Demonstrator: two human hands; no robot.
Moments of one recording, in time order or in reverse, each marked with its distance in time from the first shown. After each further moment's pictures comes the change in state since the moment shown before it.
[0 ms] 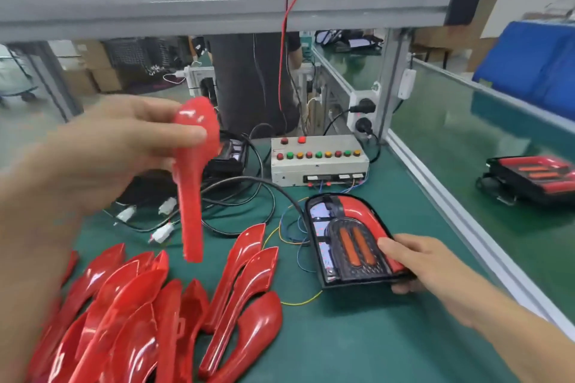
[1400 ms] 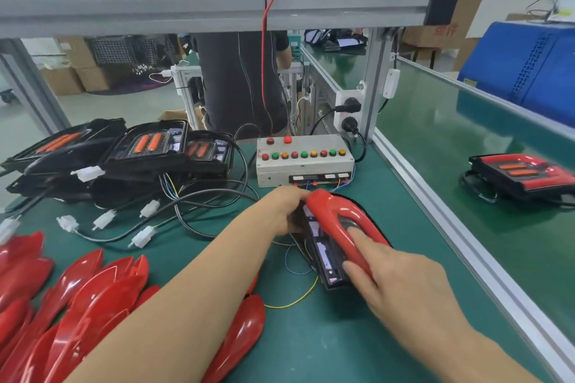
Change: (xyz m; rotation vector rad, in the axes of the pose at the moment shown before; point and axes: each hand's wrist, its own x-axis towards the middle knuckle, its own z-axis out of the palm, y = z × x) left_hand 0.079 -0.061 0.213 -0.455 -0.036 -0.763; right_hand -0.036 -0.013 0.034 -1.149 0.494 -0.631
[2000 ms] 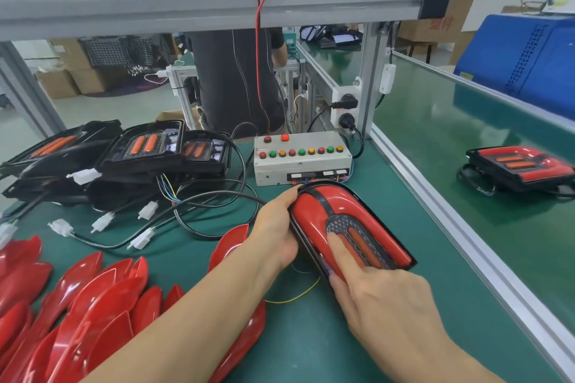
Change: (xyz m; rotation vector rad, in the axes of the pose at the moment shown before) left_hand -0.022 -0.030 0.002 -0.512 -0.022 0.146; right_hand -0.010 -0.025 0.004 -0.065 -0.014 -0.038
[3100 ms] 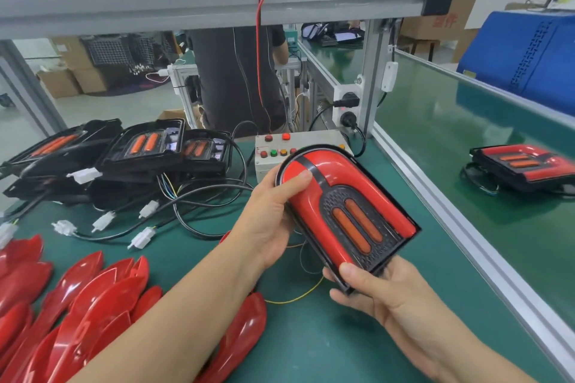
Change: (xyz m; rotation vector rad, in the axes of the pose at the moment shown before) left_hand -0.030 0.024 -0.004 0.186 -0.237 0.291; right_hand -0.001 0.019 0.011 1.876 -0.282 0.641
